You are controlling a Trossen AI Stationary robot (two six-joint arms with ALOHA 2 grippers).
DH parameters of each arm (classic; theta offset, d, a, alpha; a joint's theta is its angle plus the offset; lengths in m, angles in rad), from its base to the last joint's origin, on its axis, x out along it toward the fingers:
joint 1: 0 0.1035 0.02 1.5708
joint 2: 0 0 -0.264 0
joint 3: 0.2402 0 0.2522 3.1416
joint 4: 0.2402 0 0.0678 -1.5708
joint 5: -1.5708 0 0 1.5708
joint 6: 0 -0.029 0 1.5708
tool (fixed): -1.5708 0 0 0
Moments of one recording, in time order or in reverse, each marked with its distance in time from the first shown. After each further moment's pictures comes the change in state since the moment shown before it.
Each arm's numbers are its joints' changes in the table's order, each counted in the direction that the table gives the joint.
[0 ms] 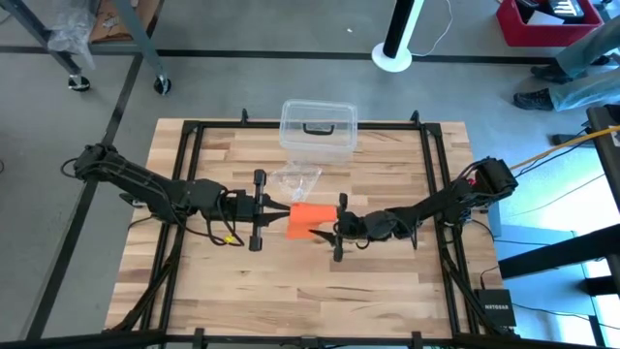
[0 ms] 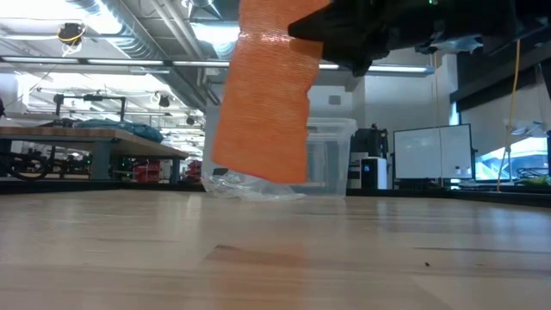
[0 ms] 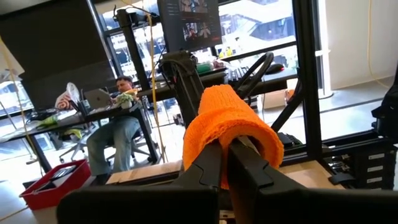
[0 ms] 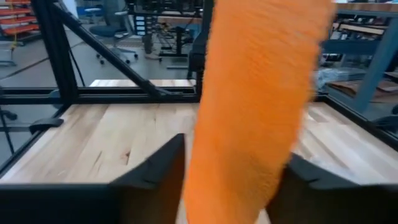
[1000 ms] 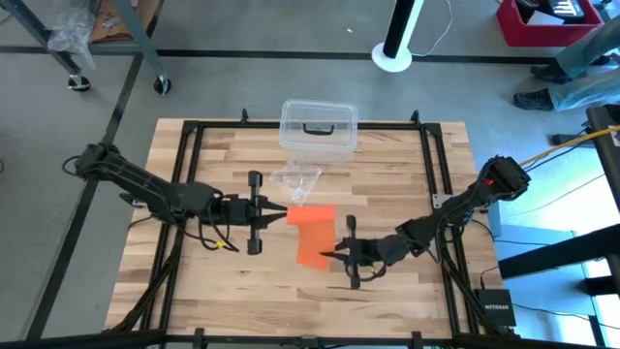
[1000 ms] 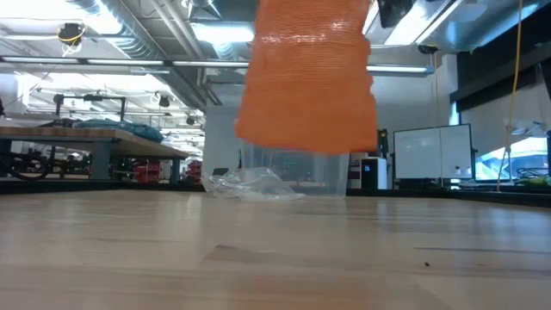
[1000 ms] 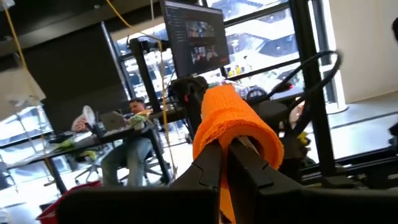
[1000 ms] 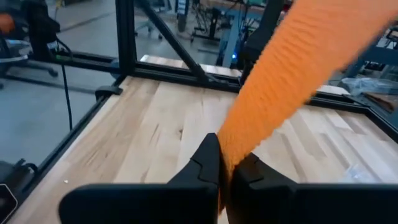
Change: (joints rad) left arm -0.049 -0.009 0.000 -0.109 -0.072 -0.099; right arm 0.212 0.104 0.085 0.306 0.072 0.045
